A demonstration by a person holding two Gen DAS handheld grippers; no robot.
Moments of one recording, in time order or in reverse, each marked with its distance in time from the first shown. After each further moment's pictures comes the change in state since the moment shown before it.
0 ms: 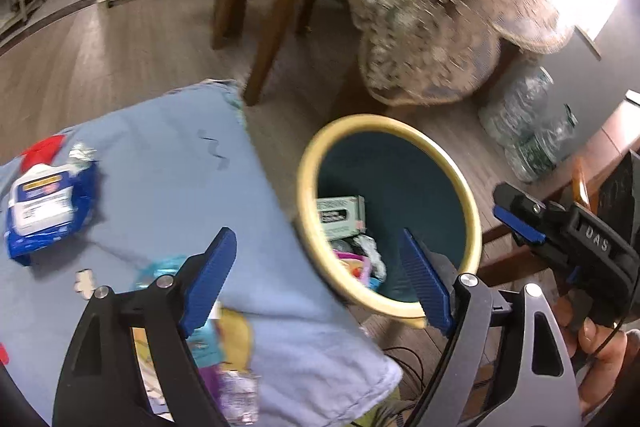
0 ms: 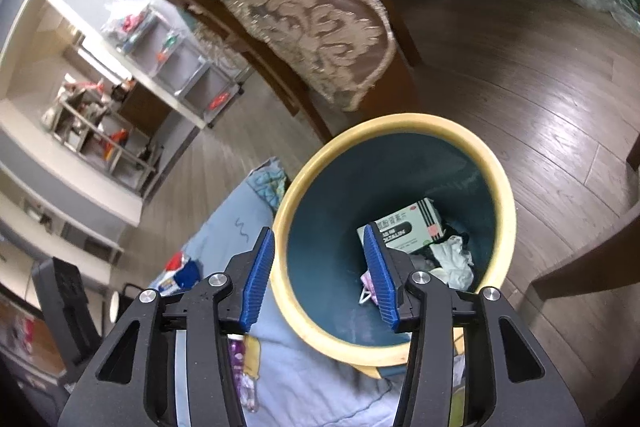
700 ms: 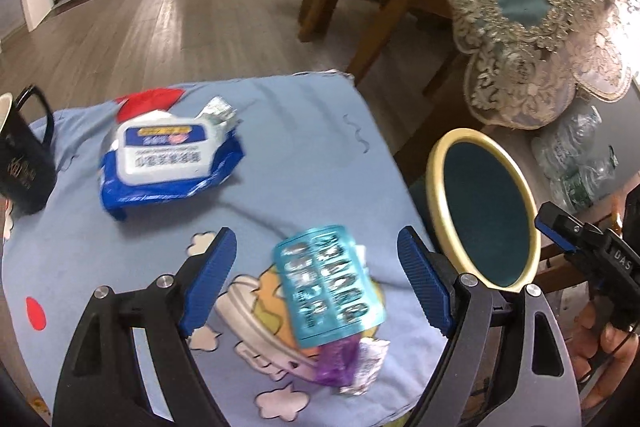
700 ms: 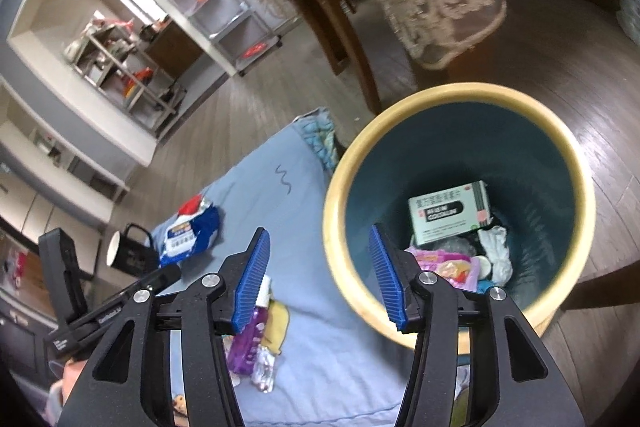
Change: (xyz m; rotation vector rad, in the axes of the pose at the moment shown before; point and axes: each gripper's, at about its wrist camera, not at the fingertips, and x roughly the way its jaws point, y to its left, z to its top) left arm -0.036 0.106 -0.027 -0.152 0.002 0.152; right arm 0.037 0.060 -0.030 -0.172 0.129 0.055
